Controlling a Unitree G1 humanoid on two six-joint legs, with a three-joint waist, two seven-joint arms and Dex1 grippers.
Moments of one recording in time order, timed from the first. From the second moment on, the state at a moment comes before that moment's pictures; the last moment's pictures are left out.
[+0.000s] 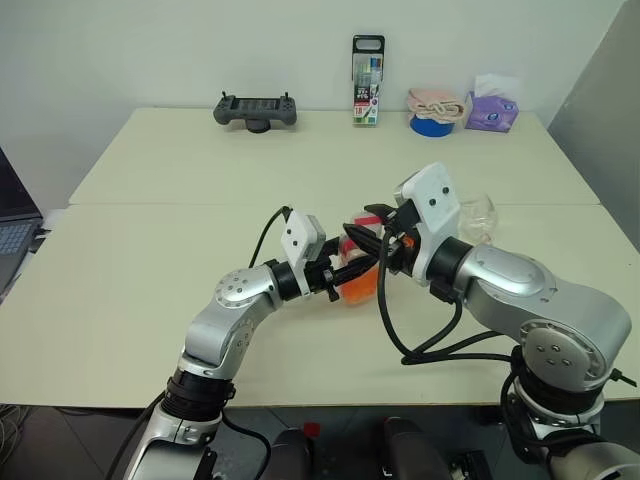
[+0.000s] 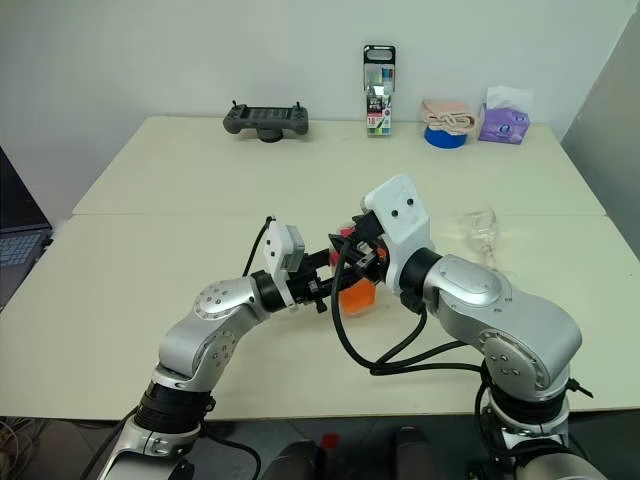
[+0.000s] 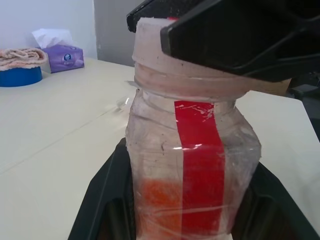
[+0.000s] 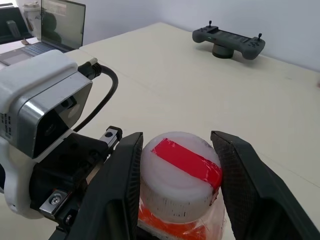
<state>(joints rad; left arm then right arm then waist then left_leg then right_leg) -0.41 0.32 -0.15 -0.19 -0.42 0.38 -0.77 -0.64 -0.30 0.04 -0.79 0.64 1.32 0.10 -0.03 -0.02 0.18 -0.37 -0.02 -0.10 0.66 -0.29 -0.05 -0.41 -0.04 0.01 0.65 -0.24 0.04</state>
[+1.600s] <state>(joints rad) -0.41 0.35 -0.18 -0.27 -0.48 0.46 -0.82 -0.68 -0.57 0.00 -0.61 0.74 0.97 0.63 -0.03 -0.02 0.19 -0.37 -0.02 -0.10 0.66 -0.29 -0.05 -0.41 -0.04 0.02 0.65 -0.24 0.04</state>
